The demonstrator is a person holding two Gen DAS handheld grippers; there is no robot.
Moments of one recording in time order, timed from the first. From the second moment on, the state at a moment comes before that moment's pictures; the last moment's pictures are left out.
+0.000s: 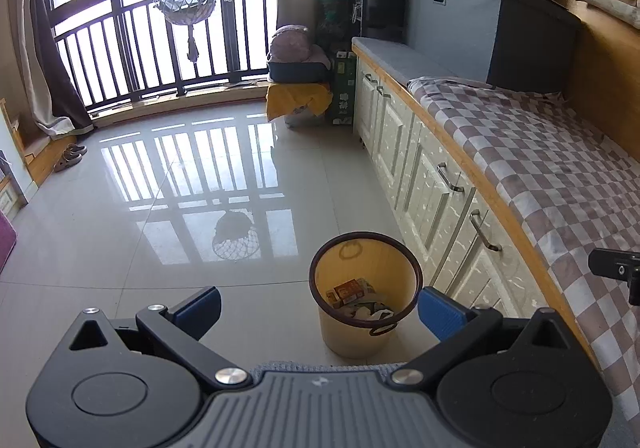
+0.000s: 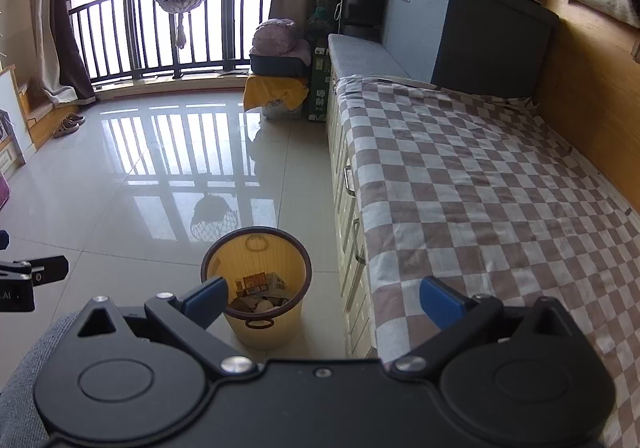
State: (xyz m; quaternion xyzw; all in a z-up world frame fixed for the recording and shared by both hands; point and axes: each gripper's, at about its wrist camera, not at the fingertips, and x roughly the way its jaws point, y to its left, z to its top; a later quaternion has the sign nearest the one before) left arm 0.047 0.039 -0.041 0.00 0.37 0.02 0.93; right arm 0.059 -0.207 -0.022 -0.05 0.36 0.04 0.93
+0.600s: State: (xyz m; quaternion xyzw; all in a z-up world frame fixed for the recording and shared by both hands) left arm 0.036 0.033 -0.033 0.00 0.36 0.01 0.93; right arm 0.040 -0.214 -0.014 -0.05 0.35 0.04 0.94
